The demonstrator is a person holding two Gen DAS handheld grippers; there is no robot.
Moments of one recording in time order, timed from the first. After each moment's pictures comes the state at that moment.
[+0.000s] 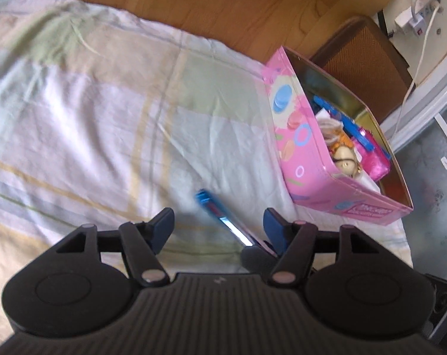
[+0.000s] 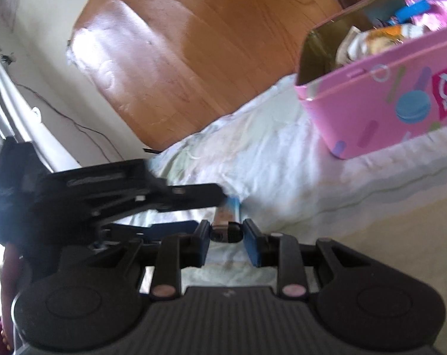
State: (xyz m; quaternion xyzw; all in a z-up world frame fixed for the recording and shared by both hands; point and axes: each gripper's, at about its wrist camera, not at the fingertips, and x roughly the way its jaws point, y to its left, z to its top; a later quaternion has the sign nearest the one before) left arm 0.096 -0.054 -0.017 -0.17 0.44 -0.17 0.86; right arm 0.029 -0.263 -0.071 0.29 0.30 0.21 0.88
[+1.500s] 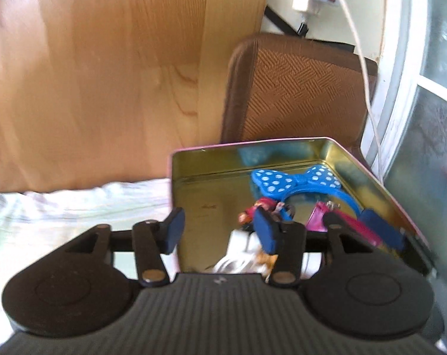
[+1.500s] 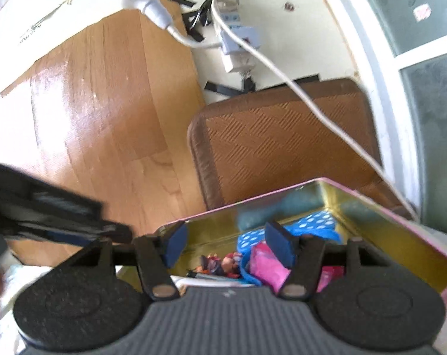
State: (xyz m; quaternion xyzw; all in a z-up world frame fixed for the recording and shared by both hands) left arm 0.161 -0.229 0.067 0.06 0.27 -0.19 0.94; right arm 0.081 -0.392 -0.017 0.15 0.07 -0.08 0.98
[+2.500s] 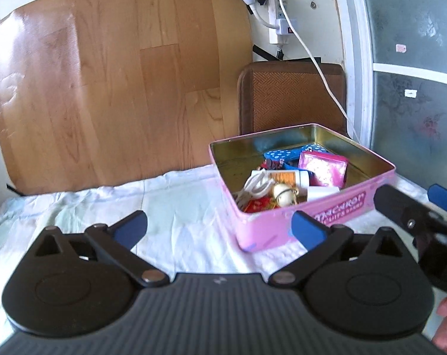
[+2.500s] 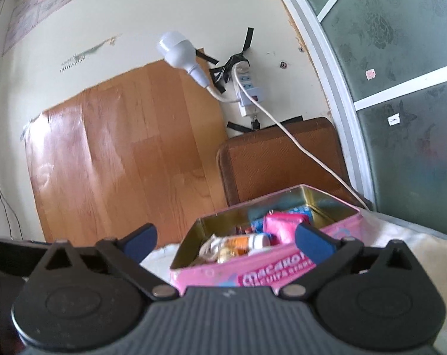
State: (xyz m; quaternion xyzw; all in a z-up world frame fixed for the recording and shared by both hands) left arm -0.019 -0.146 0.056 0.10 0.18 -0.16 0.97; right arm -0.120 -0.297 0.015 0.15 0.04 -0.10 0.98
